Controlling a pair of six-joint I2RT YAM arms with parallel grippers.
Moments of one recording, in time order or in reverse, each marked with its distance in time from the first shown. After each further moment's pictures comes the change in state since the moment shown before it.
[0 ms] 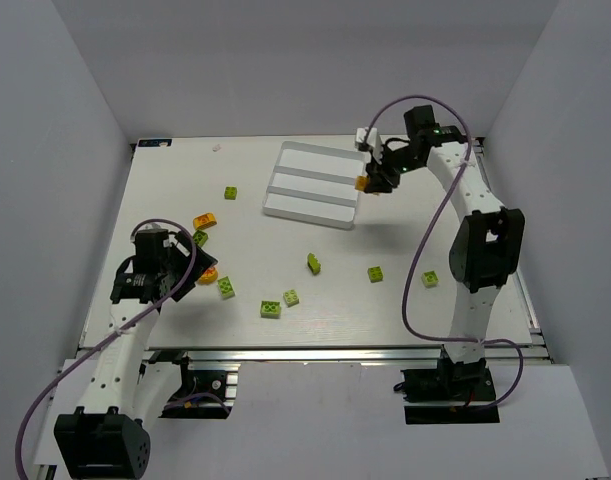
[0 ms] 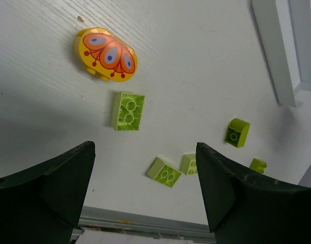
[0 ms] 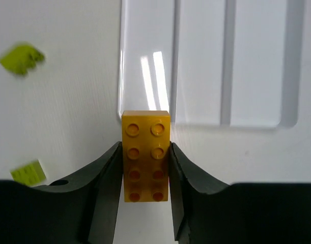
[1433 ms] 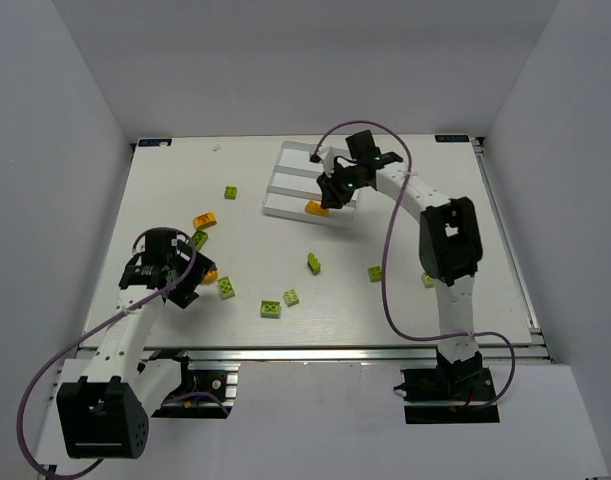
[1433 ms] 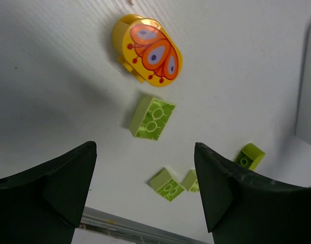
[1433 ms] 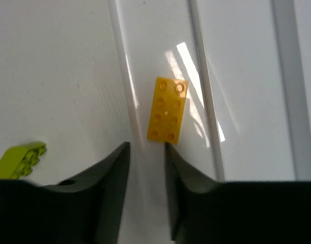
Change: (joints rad) left arm 0.000 0.124 -0.042 -0.001 -0.066 -0.169; right arm 0.254 0.151 -0.061 0.436 0.170 0.582
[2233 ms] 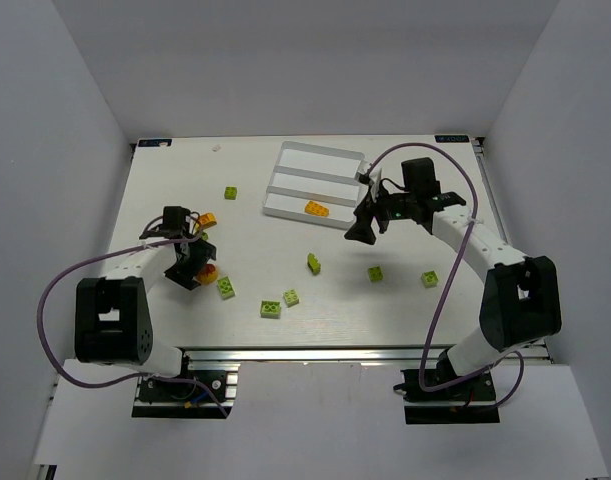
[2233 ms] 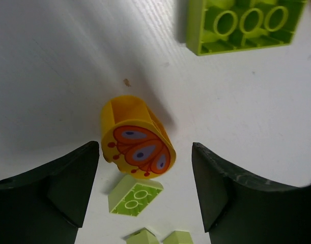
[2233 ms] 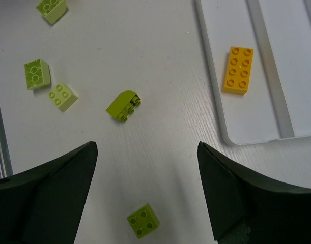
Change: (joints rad) left arm 0.000 0.483 0.149 0.144 -0.117 -0.108; right arm -0.126 -0.650 -0.723 0.241 -0.263 0.059
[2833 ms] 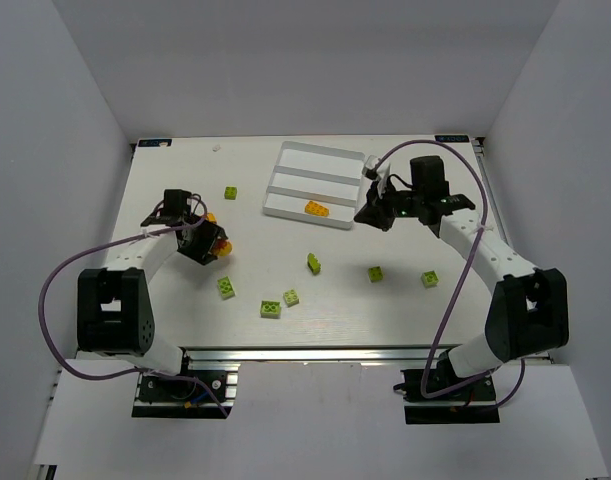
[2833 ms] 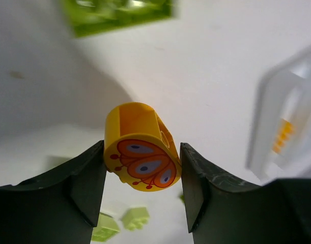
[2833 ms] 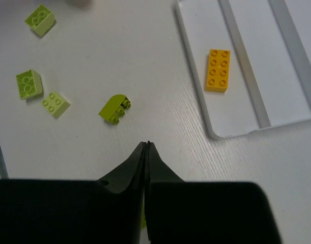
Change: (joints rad) left arm -0.014 0.080 0.100 0.060 0.167 -0.027; right arm -0.019 -0.061 -0.006 0.010 0.022 0.025
